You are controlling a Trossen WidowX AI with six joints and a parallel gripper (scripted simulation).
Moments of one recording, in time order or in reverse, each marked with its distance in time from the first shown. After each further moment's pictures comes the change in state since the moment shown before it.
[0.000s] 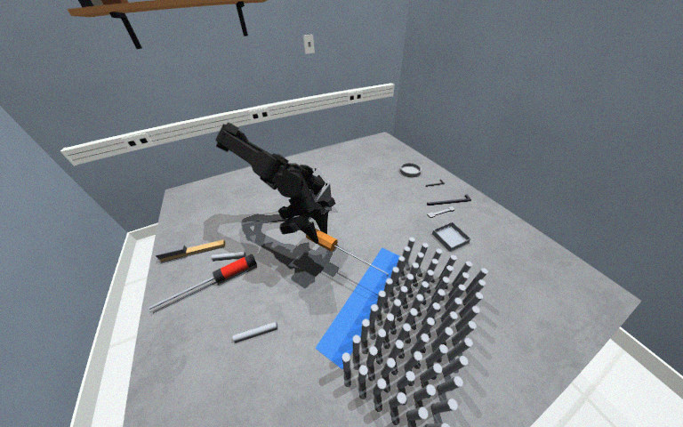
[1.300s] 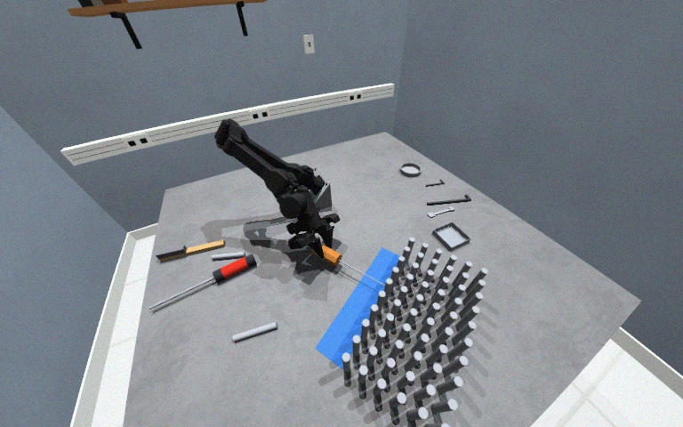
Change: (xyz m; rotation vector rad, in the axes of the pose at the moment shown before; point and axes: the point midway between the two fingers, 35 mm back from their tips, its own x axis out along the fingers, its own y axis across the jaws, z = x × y) arm 0.058 -0.013 0.022 -0.018 0.017 0.042
